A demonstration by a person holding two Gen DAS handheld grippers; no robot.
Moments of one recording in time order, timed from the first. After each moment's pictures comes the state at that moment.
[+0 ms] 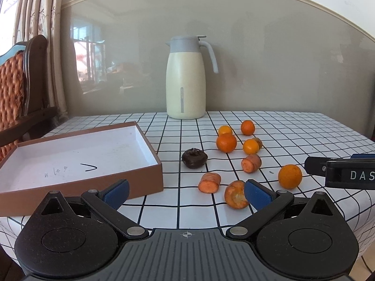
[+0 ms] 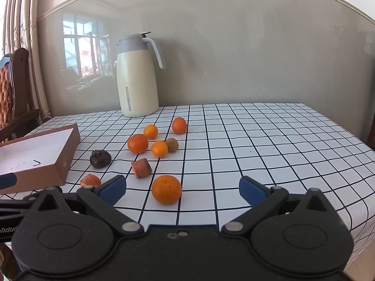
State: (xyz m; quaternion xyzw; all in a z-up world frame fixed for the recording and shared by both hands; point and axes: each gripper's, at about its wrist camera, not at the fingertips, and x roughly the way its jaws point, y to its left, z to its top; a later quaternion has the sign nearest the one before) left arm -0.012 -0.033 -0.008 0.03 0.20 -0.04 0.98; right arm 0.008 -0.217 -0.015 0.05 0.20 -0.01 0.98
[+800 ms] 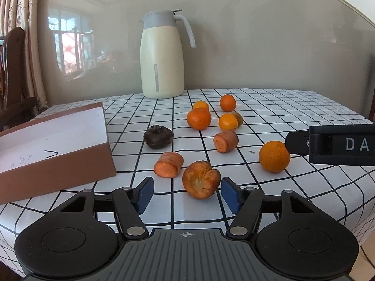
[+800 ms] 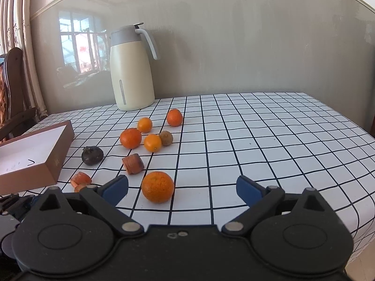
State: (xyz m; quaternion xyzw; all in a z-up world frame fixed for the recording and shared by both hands) left arm 0.016 -0.084 -0.041 0.05 0.24 -0.06 0.97; right arm 0.026 -0.229 -0.025 0.07 0.23 -0.01 0.97
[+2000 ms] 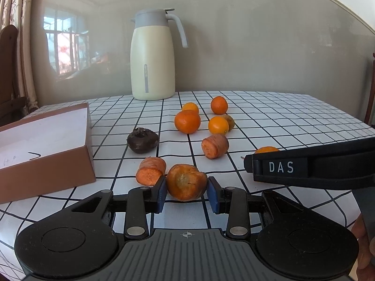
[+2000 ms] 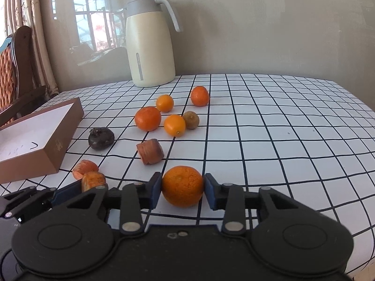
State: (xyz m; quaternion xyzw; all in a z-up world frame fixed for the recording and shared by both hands) left arm 0.028 -0.095 -0.046 0.04 0.24 -0.08 0.97; right arm 0.072 -0.209 -0.042 0.05 0.28 0.05 0.96
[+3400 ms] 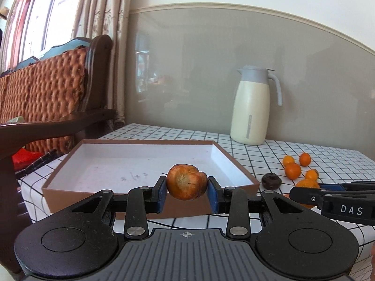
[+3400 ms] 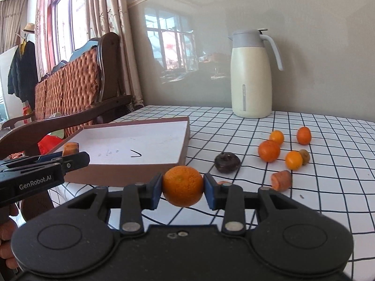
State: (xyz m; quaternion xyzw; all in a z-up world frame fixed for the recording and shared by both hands) left arm -0.035 0.085 0.007 -0.03 0.15 0.07 0.99; right arm 0.035 -0.108 -0.004 0.02 0.20 0.22 0.95
